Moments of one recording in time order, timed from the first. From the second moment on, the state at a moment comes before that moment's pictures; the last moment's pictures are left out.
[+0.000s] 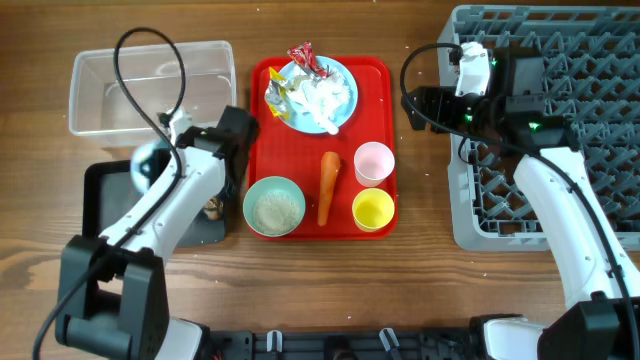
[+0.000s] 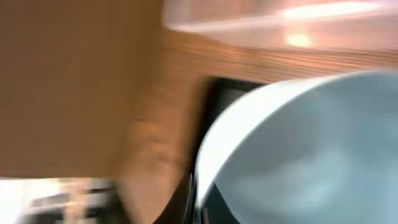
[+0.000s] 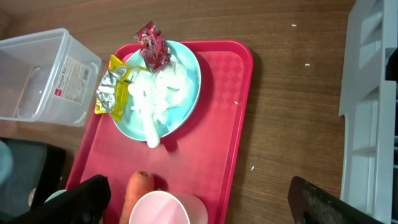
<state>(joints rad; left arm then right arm) -0.30 1.64 1.06 -1.02 -1.09 -0.49 0.07 1.48 1.17 -0.52 -0.39 0.13</state>
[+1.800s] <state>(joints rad) 0.03 1.73 0.93 -0.67 -0.04 -0.29 0.07 1.48 1.17 -0.56 -0.39 0.13</state>
